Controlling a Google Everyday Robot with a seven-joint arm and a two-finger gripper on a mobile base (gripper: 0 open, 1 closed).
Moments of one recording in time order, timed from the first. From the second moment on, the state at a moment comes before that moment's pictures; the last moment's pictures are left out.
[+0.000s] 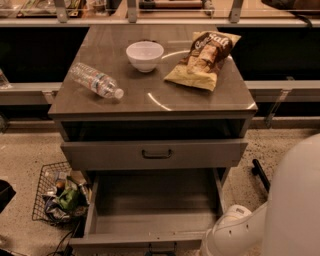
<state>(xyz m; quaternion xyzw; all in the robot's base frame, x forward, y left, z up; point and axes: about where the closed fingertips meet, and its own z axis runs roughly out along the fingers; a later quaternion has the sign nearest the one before) 0.323 -0.152 0.386 -0.66 0.75 0.07 0.05</state>
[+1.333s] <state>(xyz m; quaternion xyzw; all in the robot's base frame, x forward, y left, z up) 0.373 -0.141 0.376 -0.67 0.74 0.06 0.07</state>
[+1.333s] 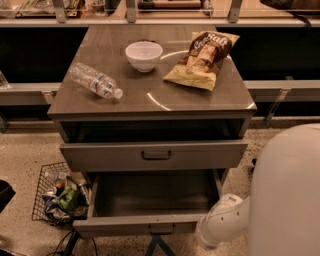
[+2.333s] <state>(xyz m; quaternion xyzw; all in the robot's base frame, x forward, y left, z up) 0.453 -0.143 0.368 -0.69 0.72 0.02 0.09</state>
